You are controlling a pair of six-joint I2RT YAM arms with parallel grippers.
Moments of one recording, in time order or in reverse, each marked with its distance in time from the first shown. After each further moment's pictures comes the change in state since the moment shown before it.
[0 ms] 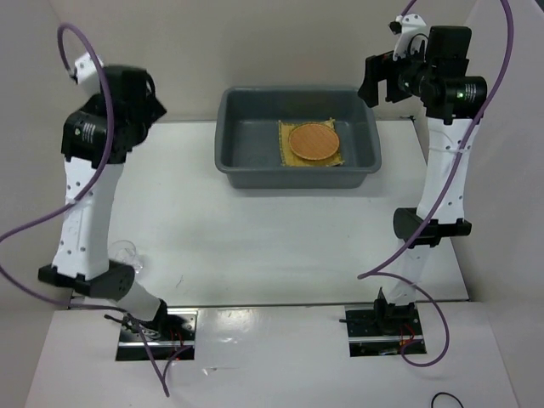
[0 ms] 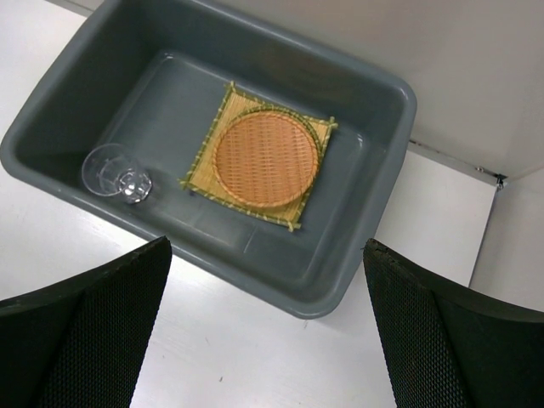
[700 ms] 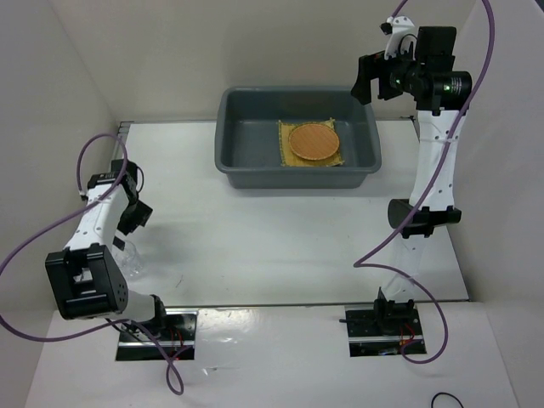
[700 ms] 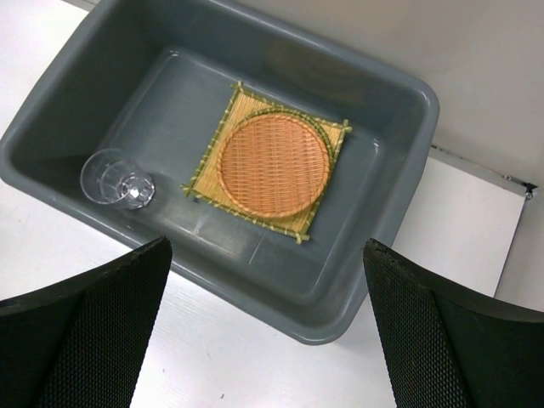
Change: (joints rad) left arm 0.454 -0.231 -1.250 0.140 0.221 -0.218; right arm 0.001 0.135 0.097 0.000 -0.037 0.012
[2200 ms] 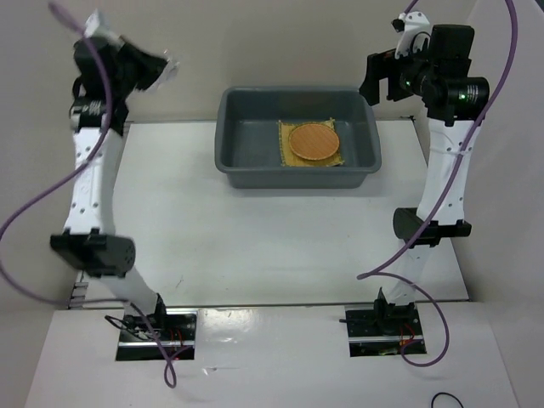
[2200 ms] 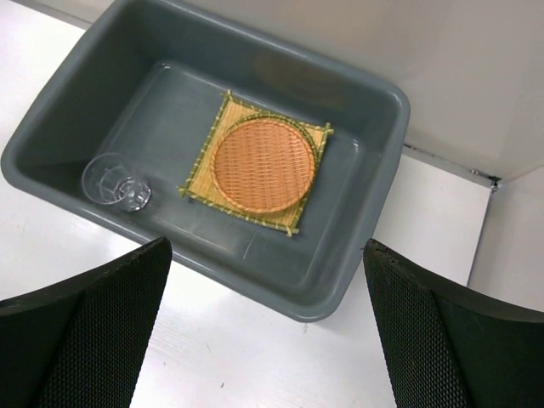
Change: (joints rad) left arm -0.114 0.192 0.813 0.653 0.649 0.155; right arm 0.001 -0.114 -0.061 0.000 0.048 0.006
